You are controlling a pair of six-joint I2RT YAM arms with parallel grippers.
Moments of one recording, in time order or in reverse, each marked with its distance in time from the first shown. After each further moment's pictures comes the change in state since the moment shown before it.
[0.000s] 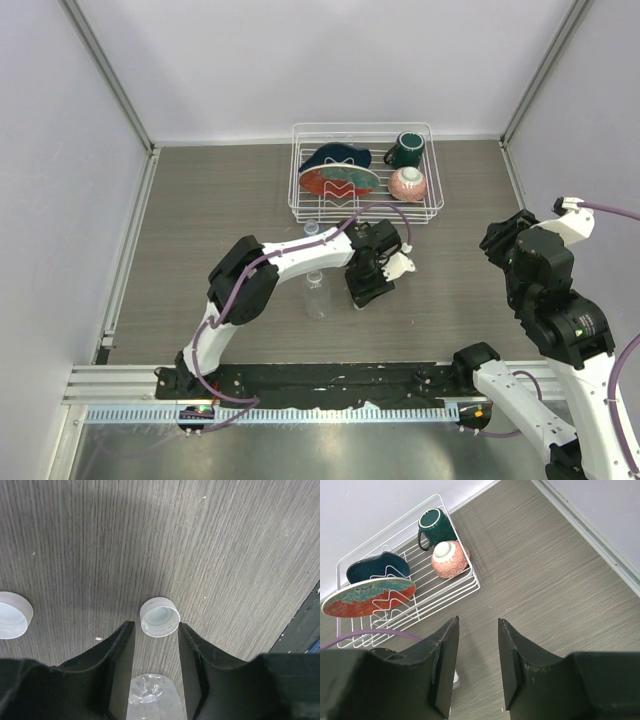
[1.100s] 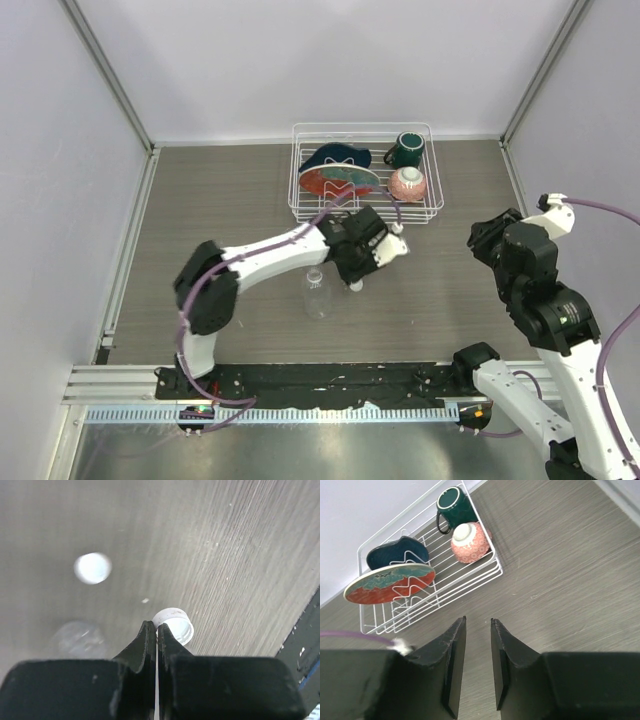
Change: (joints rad) left arm 0.018 -0.169 -0.131 0.115 -0.104 -0.002; right arm 0.000 0.018 -0.064 0.056 -0.092 0.079
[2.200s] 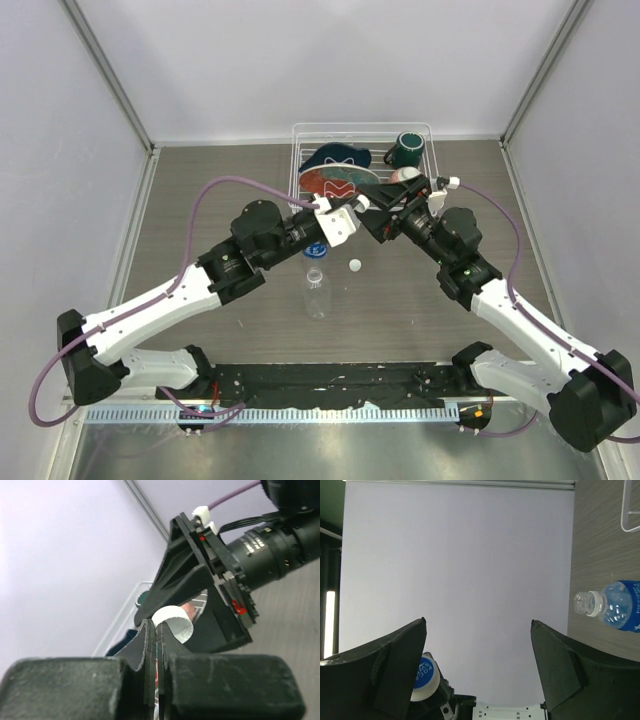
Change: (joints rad) left arm 0.006 -0.790 -0.438 0.870 -0.102 0.285; right arm 0.151 0.338 -0.387 1.191 -0.722 0.847
